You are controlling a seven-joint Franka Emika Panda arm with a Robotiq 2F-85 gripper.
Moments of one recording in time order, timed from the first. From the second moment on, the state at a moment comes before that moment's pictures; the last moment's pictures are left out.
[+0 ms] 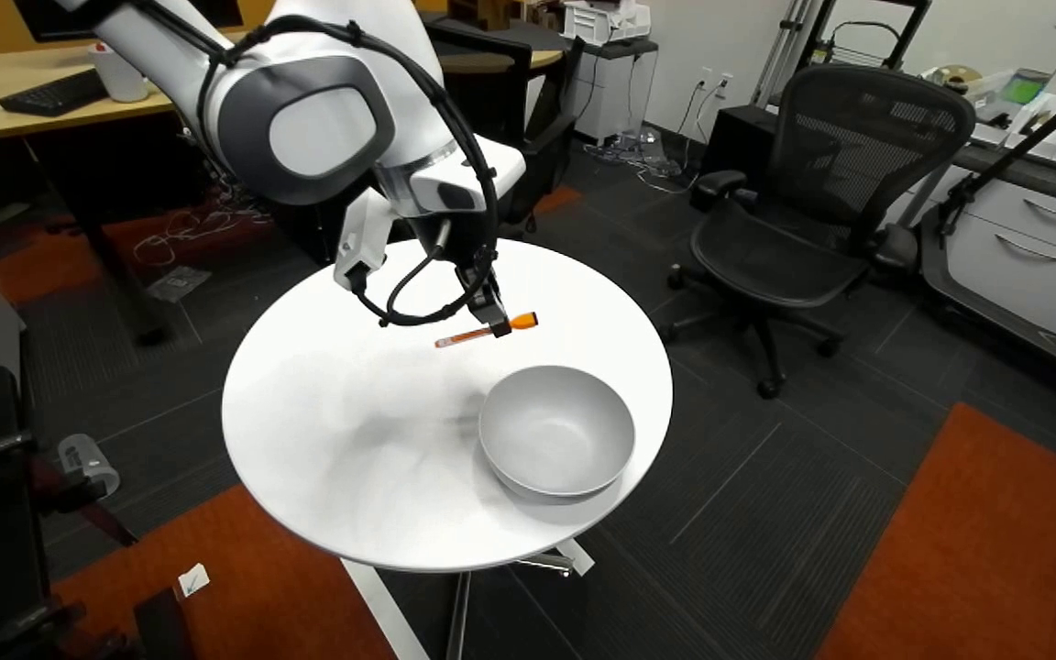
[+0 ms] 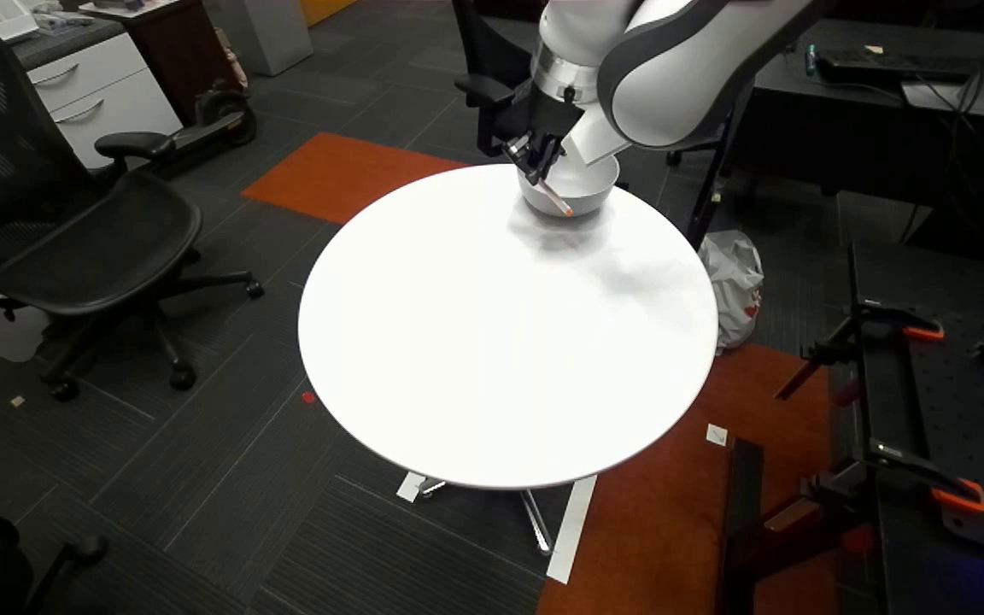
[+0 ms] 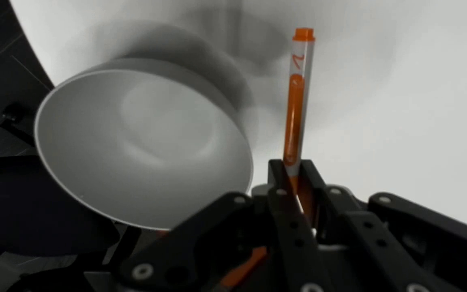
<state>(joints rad) 0.27 0.51 -0.45 -2.08 -0.05 2.87 0.48</state>
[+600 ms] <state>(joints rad) 0.10 0.49 -0.44 -2.03 -0.05 2.80 0.47</state>
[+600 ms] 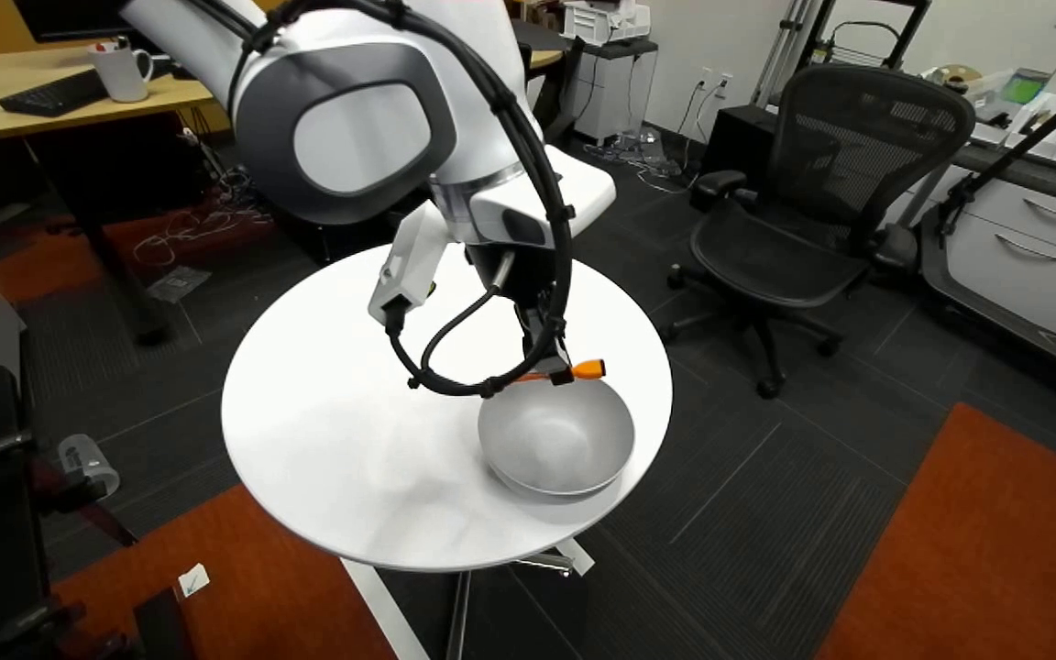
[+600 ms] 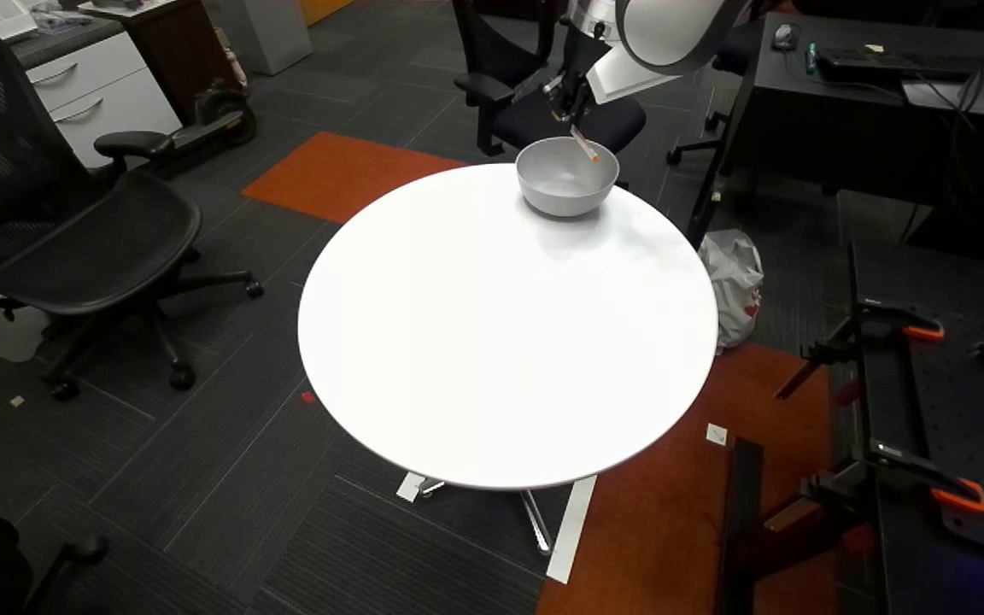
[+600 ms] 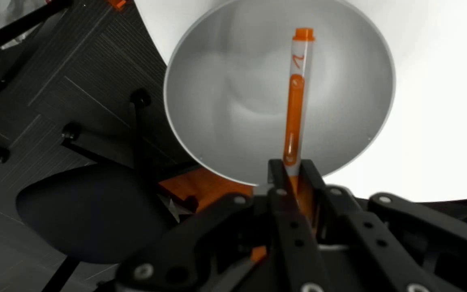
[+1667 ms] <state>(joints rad) -0.08 0.49 -0.28 -1.93 -0.03 2.65 0.41</state>
